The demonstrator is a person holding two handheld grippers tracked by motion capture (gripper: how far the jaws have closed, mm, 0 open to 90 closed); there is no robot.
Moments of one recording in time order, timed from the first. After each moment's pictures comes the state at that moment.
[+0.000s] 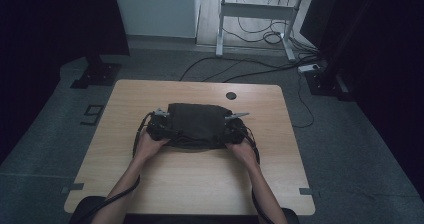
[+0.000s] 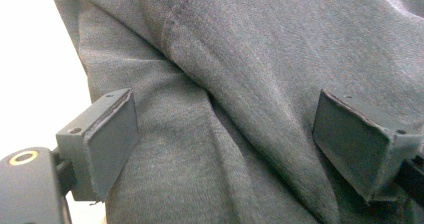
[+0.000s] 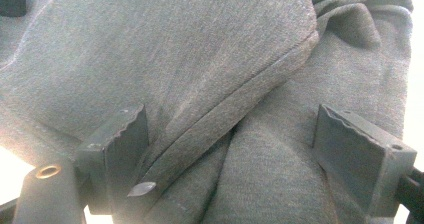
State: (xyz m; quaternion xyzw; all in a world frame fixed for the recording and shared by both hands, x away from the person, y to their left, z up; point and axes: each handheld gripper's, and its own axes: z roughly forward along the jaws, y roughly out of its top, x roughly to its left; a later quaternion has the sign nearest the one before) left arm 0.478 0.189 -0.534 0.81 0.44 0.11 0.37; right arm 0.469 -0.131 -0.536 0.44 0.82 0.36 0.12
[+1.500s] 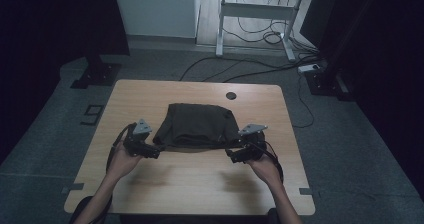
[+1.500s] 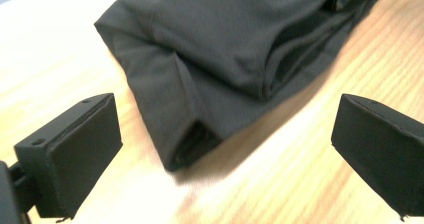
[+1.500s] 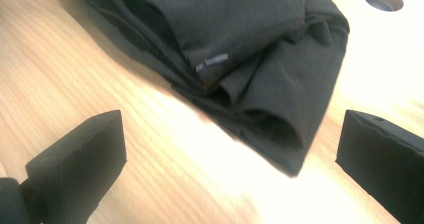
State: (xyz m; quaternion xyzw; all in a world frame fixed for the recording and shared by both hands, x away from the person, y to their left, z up) left arm 0.378 0.232 -0.483 0.84 0.35 0.19 0.37; right arm 0.375 -0.170 -0.474 0.37 0.84 0.36 0.17
